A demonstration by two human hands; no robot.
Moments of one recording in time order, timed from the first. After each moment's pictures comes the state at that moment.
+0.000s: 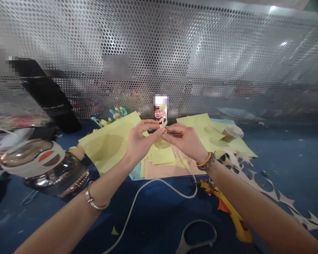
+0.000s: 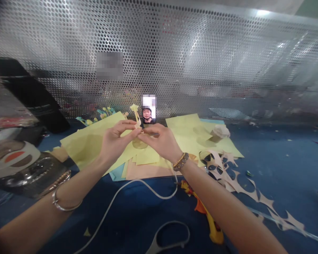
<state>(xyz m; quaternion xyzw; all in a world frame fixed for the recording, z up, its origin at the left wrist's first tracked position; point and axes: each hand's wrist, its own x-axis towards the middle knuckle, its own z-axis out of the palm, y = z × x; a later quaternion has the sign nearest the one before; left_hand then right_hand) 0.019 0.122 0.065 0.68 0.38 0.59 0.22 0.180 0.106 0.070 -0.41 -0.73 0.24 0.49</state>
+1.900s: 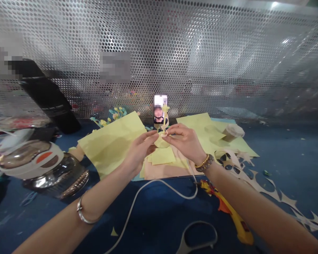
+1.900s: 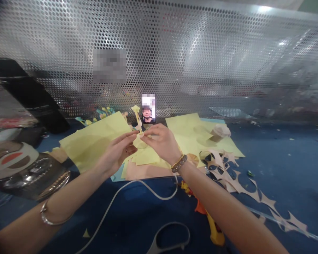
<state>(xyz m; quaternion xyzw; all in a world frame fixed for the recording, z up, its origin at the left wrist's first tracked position) 0.020 0.104 0.054 0.42 0.44 0.51 0.61 0.181 0.111 0.056 -0.42 -0.72 0.18 0.53</state>
